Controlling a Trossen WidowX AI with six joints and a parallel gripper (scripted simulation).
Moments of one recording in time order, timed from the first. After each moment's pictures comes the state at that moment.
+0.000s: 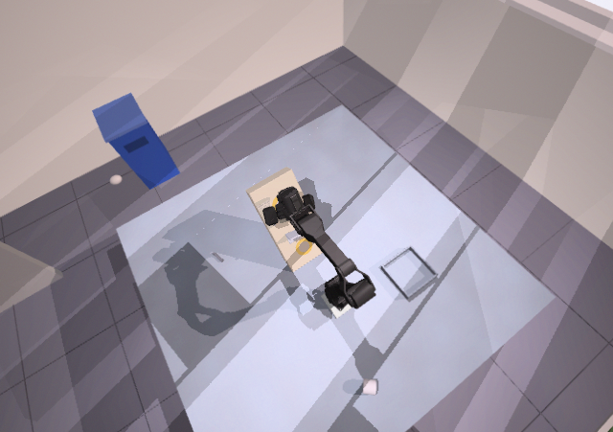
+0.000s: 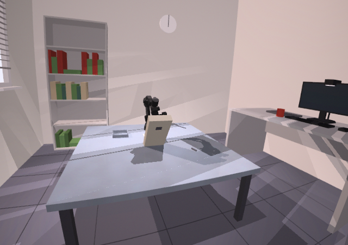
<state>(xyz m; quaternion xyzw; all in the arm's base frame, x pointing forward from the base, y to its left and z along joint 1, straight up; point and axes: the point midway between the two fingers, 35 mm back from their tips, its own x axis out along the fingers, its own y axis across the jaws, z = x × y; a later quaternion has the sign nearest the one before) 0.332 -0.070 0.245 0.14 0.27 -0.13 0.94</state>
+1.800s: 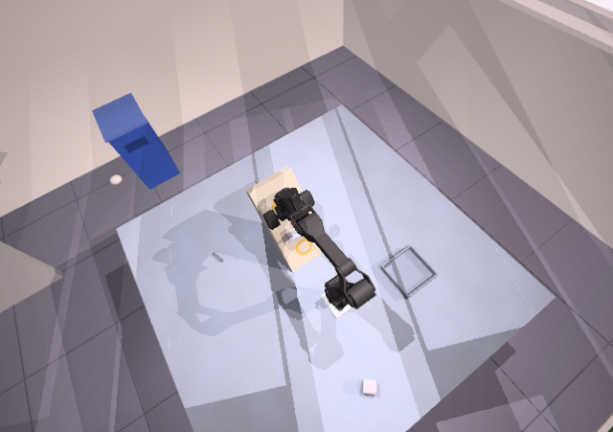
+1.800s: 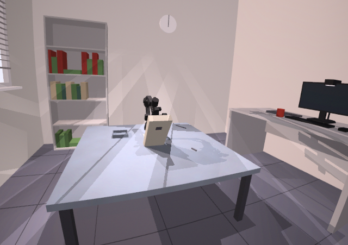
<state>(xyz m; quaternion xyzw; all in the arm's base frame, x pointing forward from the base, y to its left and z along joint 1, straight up) 0.333 -0.070 0.245 0.04 0.29 -0.10 0.95</state>
